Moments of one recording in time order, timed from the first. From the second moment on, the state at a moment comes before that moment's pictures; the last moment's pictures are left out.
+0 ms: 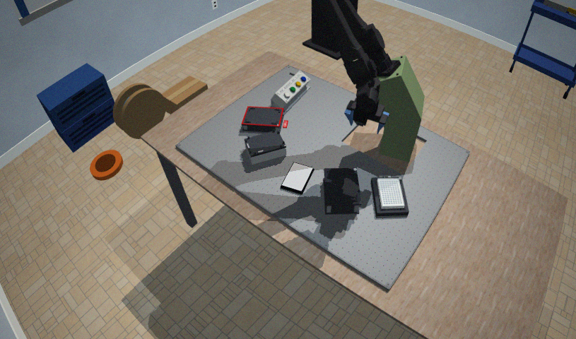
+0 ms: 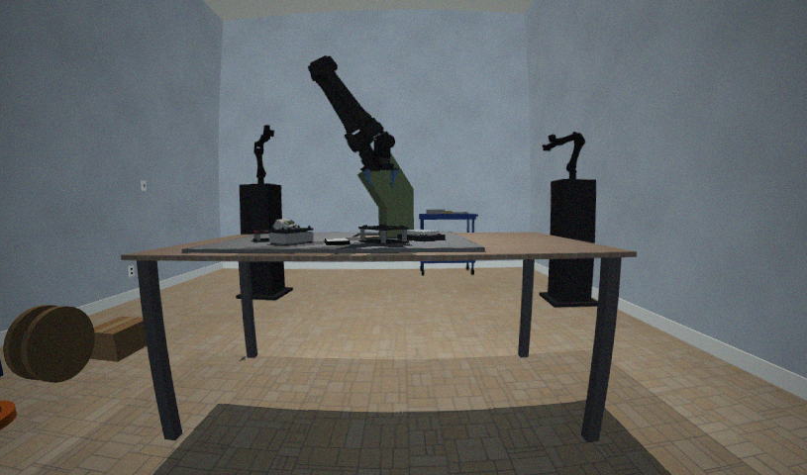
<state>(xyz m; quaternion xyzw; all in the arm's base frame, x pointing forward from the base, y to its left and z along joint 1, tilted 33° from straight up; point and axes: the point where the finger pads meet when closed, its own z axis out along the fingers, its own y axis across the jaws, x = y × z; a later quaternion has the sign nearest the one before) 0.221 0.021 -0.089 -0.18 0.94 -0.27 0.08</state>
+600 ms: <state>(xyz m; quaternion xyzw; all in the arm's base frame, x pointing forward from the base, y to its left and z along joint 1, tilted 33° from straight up) 0.267 -0.024 -0.050 -0.19 0.94 -0.27 0.08</state>
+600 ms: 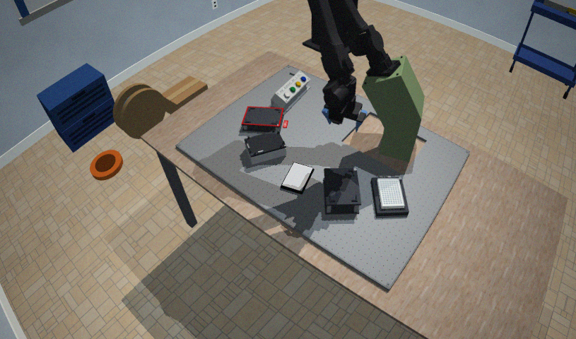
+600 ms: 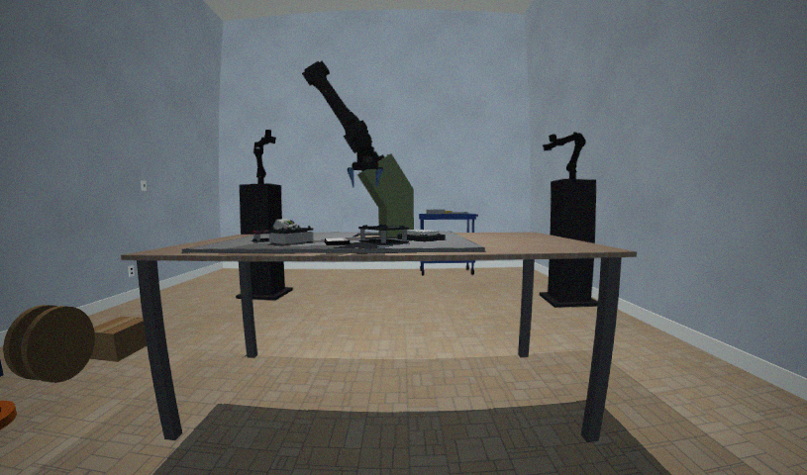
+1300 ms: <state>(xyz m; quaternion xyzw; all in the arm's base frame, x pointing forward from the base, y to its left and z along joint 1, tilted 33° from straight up) 0.301 -0.098 0.006 -0.19 0.94 -0.28 0.08</state>
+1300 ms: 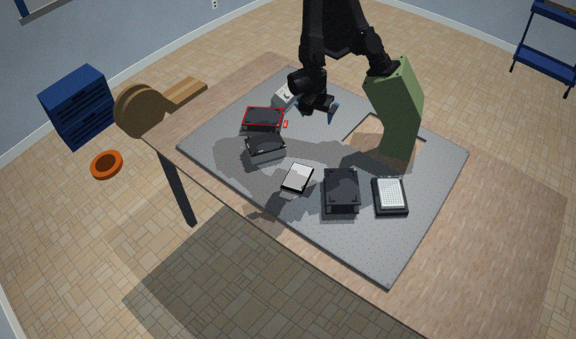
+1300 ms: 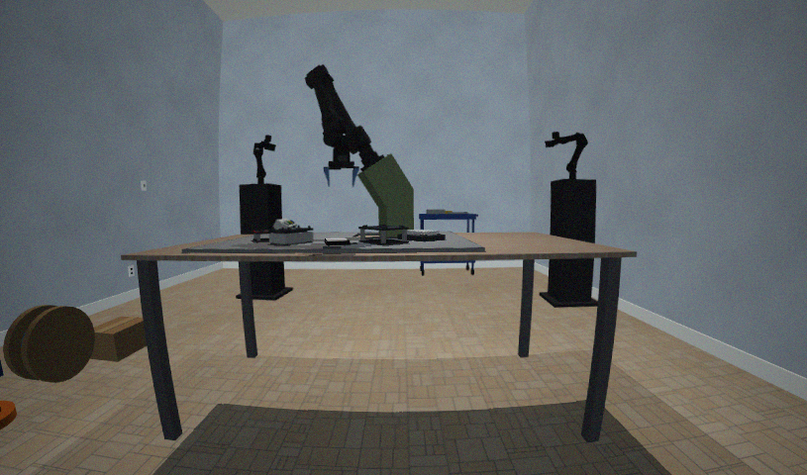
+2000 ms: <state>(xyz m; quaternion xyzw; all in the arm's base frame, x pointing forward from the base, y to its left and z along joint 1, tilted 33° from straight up) 0.328 -0.115 -0.020 -0.21 0.94 -0.28 0.06</state>
